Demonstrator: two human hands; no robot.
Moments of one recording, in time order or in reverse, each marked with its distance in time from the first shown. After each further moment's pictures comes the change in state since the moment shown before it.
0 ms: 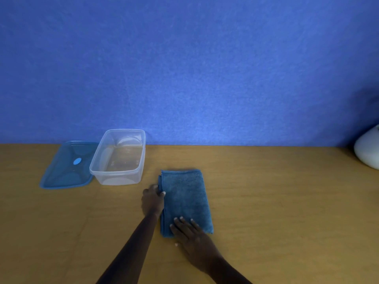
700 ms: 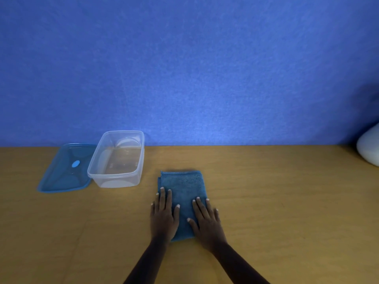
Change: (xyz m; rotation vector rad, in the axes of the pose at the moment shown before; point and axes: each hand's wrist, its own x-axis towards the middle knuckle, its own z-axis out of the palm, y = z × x) left_hand -0.040 -0.028 0.031 0.463 -0.010 0.414; right_hand 0.019 0.049 0.024 0.290 -0.139 0.527
